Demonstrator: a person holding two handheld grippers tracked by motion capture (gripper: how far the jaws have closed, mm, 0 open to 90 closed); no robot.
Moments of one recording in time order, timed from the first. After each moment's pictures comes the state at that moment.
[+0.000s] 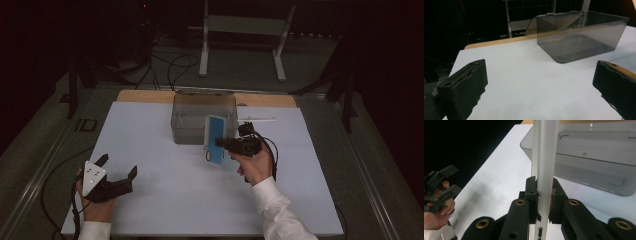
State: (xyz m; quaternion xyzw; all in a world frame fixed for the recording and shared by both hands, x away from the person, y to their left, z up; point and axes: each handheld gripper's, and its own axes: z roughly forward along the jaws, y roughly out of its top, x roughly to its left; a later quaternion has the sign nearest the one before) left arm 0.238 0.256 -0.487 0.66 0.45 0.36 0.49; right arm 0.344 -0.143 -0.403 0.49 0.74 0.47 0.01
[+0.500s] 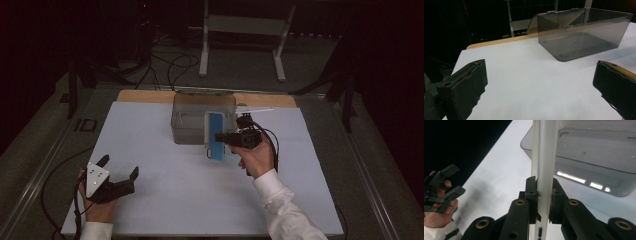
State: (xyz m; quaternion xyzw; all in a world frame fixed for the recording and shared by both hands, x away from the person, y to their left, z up) left arm 0.237 0.252 -0.490 0.66 0.45 0.37 0.47; right arm 0.357 -0.140 -0.384 0.49 0.75 0.44 0.00
